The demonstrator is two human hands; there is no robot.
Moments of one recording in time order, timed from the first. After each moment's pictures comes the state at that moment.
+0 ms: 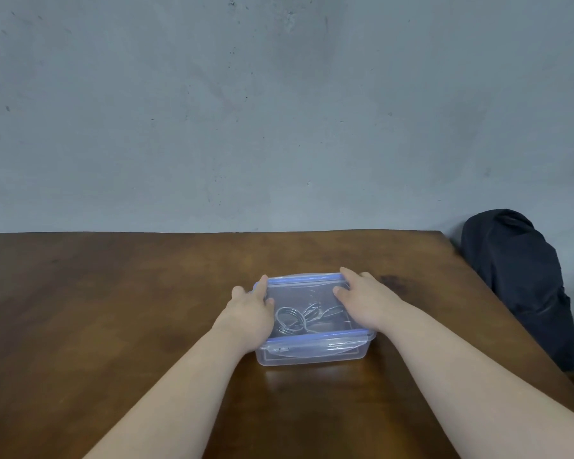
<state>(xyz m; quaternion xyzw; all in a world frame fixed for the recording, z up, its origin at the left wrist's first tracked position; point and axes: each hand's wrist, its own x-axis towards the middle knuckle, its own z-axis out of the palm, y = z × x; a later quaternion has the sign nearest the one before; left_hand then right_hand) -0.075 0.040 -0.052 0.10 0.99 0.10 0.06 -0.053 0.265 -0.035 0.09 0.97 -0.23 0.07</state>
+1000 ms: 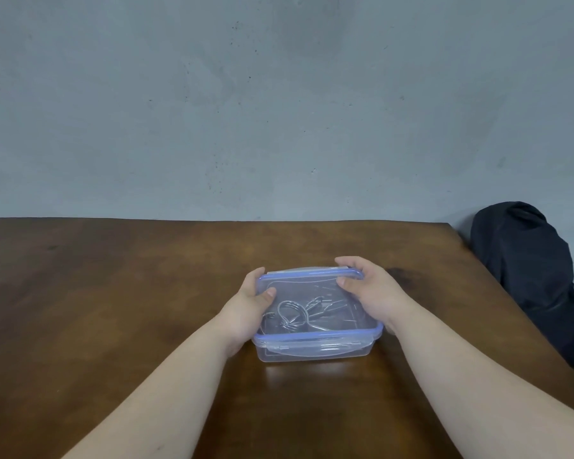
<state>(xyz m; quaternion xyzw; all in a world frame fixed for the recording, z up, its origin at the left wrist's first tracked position) -0.077 0.026 -0.066 0.02 0.76 0.62 0.16 -0.061 0.272 -0.054 0.12 0.80 -0.59 0.02</state>
